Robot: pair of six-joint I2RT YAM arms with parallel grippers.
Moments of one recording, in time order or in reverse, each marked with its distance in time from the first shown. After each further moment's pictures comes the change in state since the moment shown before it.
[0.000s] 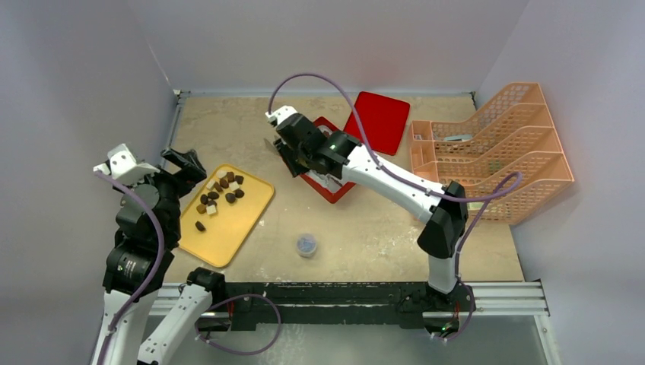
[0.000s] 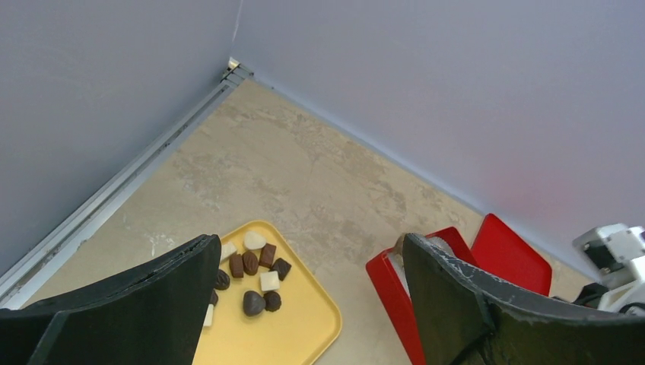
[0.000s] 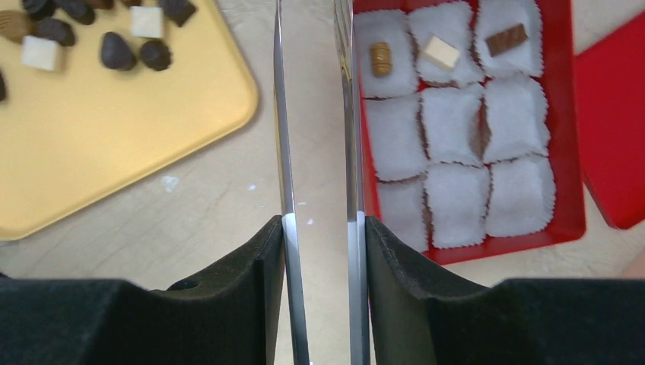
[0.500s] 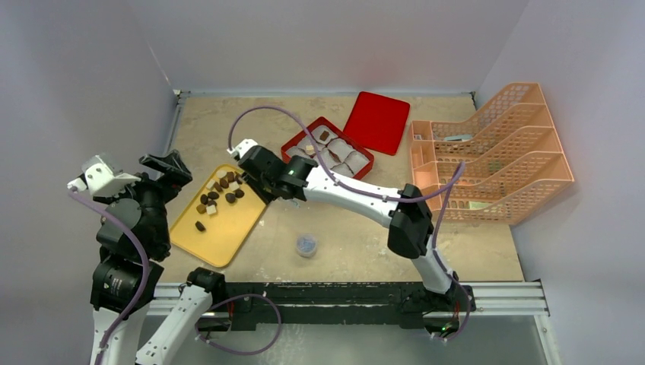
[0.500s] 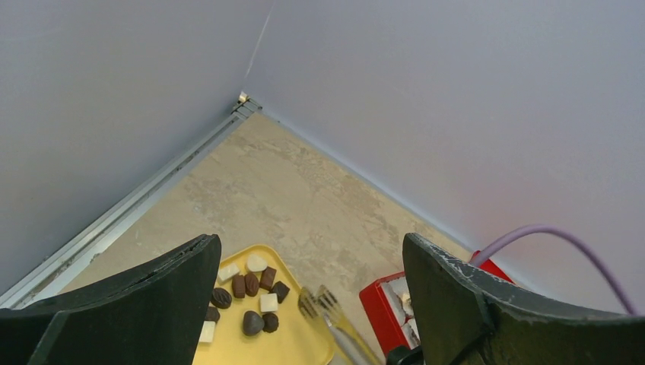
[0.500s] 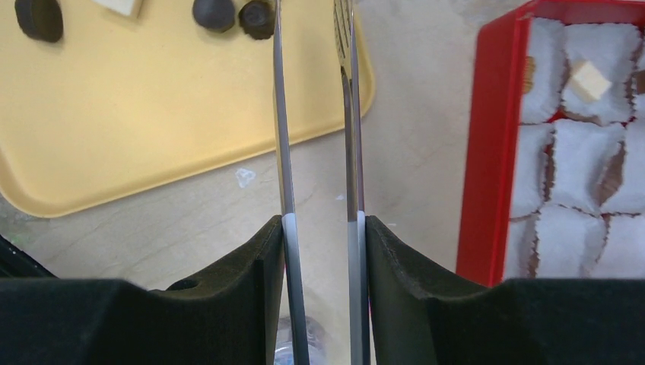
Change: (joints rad) left arm 0.000 -0.053 0.070 -0.025 -0.065 0.000; right arm 0.173 0.204 0.112 0.036 0.006 -0.010
